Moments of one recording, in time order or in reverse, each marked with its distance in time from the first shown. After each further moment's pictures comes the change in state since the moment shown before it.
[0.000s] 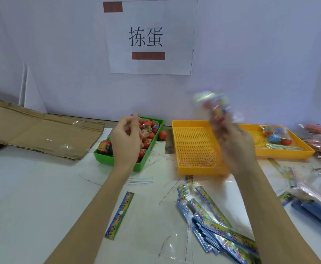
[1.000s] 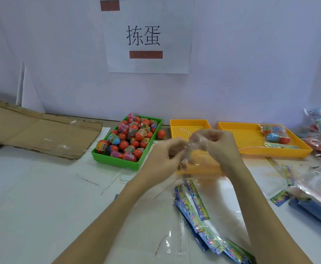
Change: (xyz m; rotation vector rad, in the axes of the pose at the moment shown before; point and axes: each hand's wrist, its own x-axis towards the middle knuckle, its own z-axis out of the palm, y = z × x) left_hand -0.047 0.005 0.038 -0.044 -0.745 0.118; right_hand 0.001 0.023 -0.007 -0.747 -0.105 -0.113
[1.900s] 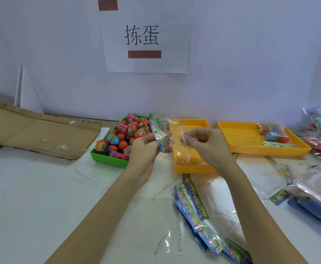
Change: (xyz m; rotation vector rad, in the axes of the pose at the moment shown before) left_hand 0.007 -0.004 -0.017 -0.490 0.391 -0.362; right_hand -0.001 0.000 0.012 -0.181 -0.098 -0.190
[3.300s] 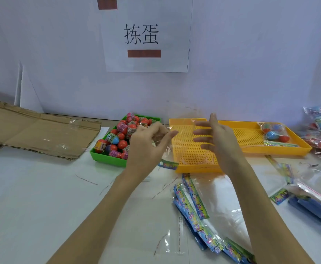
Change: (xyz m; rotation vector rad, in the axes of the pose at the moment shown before) left_hand -0.008 0.014 -0.001 0.776 0.050 0.819; right_hand 0.000 -0.022 -0.016 0.357 0.099 0.386
